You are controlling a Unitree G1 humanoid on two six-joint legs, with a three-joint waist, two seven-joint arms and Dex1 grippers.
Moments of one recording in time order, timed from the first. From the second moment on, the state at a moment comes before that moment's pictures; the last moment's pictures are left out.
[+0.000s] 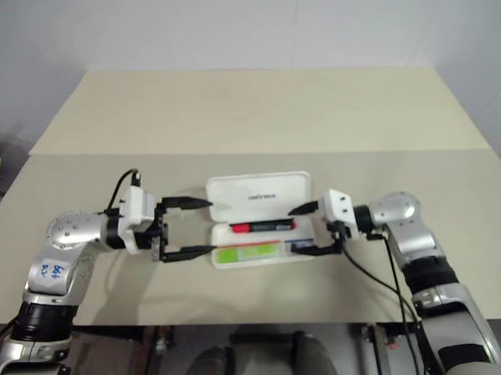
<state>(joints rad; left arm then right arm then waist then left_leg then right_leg) -0.42 0.64 0.00 -0.06 -0.39 0.16 -1.18 -0.62 -0.59 0.15 0.47 0.24 -0.22 1.45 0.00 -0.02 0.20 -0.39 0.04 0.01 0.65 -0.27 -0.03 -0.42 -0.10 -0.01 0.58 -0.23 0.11</state>
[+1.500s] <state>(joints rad) -0.51 0.49 0.09 0.35 -0.24 0.02 -0.78 -0.32 -0.81 -0.17 0.12 0.40 -0.02 1.26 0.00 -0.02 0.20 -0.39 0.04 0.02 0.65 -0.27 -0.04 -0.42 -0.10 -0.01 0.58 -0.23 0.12</state>
